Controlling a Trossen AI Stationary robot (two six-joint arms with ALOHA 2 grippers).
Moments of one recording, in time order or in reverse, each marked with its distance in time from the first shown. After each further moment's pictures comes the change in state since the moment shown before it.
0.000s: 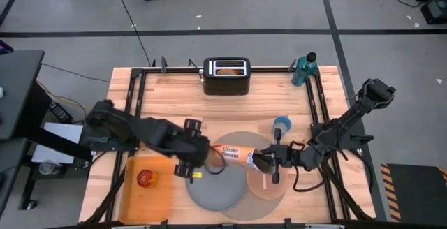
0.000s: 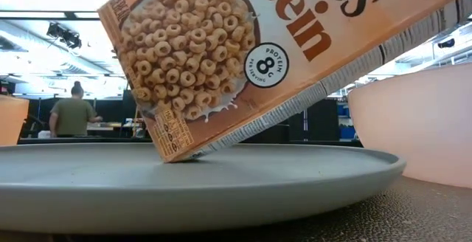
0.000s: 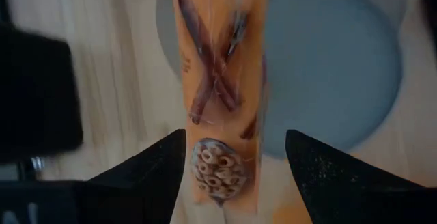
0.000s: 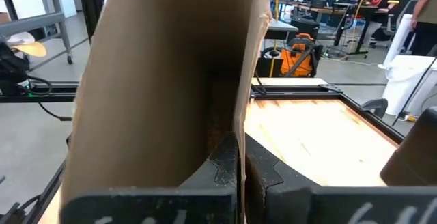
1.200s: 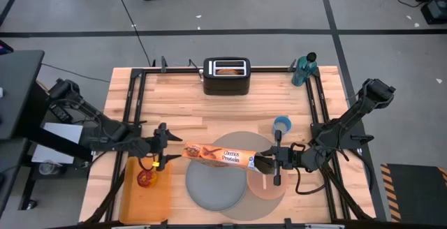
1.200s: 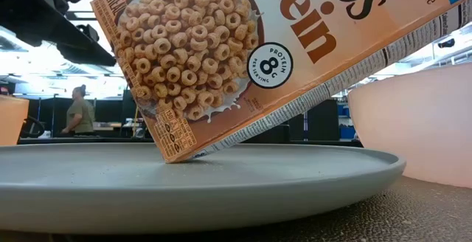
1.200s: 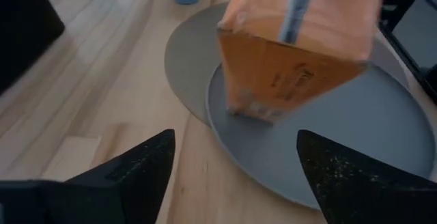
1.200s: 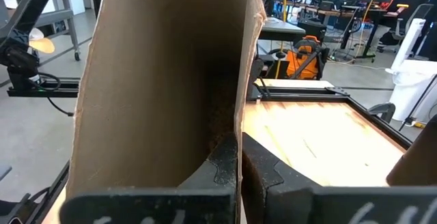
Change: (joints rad) left arm -0.146 -0.880 -1.559 1.328 -0.258 -0.231; right arm 0.013 0.000 0.000 -0.002 -0.013 -0.015
